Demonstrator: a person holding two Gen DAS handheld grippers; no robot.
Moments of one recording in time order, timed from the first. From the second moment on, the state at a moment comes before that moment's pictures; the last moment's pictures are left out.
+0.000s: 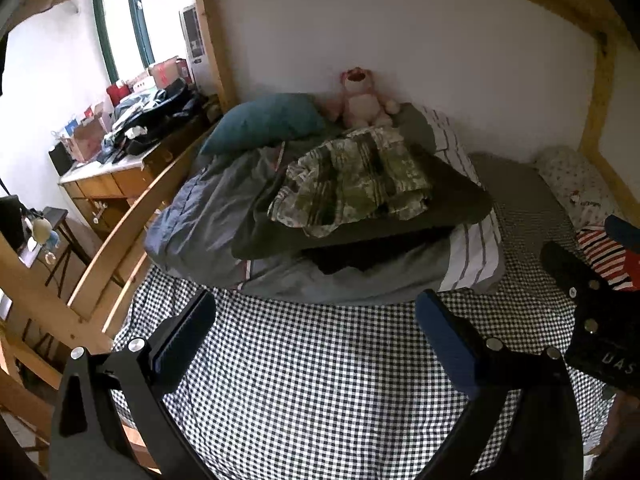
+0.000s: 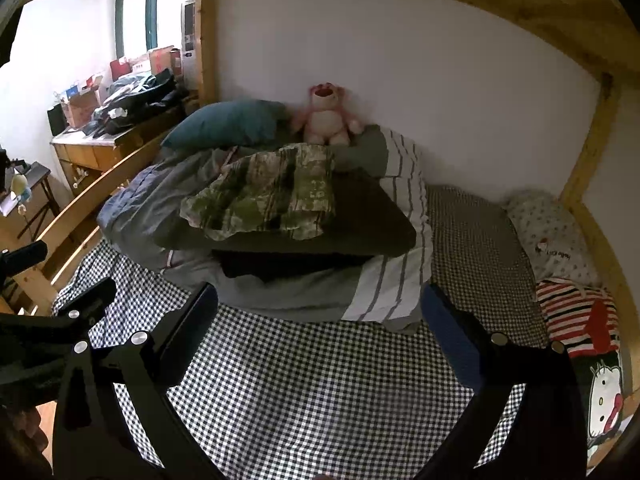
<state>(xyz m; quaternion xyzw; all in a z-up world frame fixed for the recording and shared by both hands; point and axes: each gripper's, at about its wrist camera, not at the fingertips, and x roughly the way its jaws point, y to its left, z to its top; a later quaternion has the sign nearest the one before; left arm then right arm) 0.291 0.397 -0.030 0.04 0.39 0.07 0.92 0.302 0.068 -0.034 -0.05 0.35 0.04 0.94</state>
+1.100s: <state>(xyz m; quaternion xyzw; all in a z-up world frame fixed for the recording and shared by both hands) 0.278 0.399 -0.056 0.02 0.44 0.07 0.90 0.302 0.068 -0.069 -0.06 0.39 0.04 0.92</state>
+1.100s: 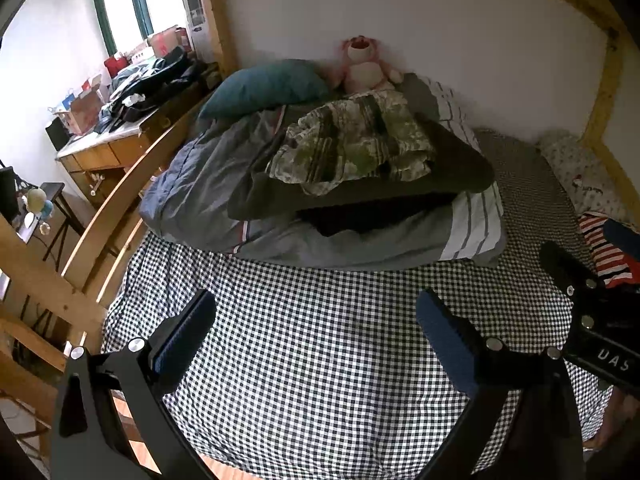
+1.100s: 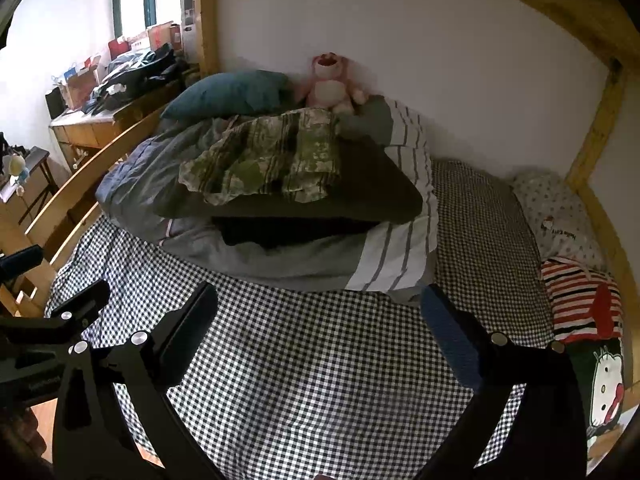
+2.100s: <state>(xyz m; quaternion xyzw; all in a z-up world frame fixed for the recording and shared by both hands) 0.283 0.399 -0.057 0.03 0.44 0.07 0.90 0.310 0.072 -0.071 -0.06 0.39 0.04 0.92</state>
